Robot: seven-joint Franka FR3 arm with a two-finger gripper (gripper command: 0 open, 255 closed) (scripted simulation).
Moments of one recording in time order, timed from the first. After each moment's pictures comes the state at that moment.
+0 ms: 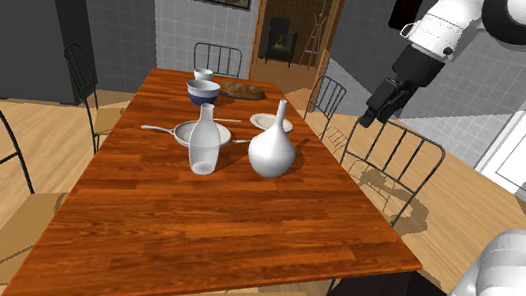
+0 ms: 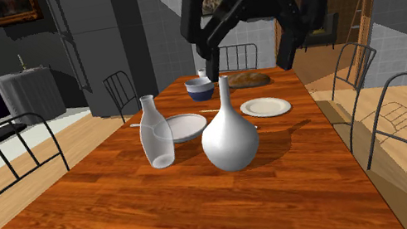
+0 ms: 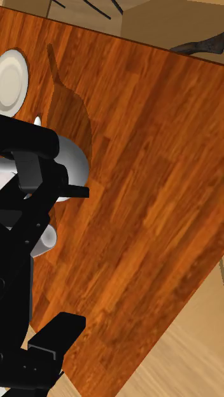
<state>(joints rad) 0.01 -0.82 0.05 -2.29 0.09 1.71 0.02</state>
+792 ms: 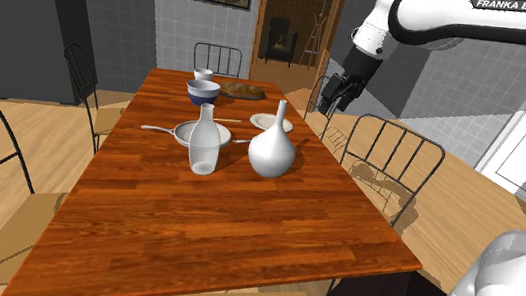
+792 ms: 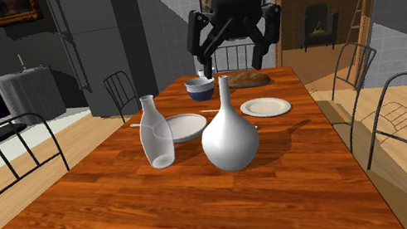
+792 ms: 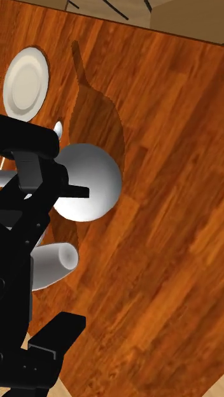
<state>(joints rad) -0.02 -0.47 0.02 -2.12 0.06 1.89 -0.04</state>
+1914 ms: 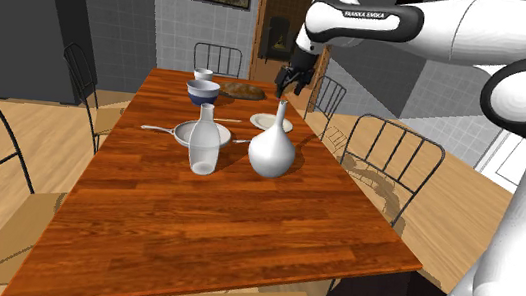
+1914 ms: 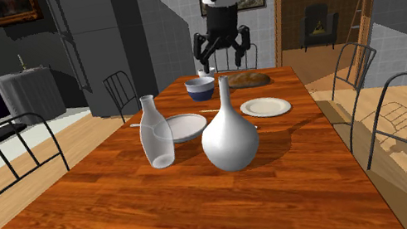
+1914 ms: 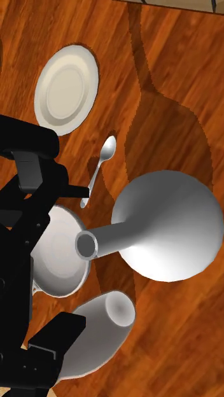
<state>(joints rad) -0.05 0.20 -0.03 -1.48 0.03 1.91 -0.12</state>
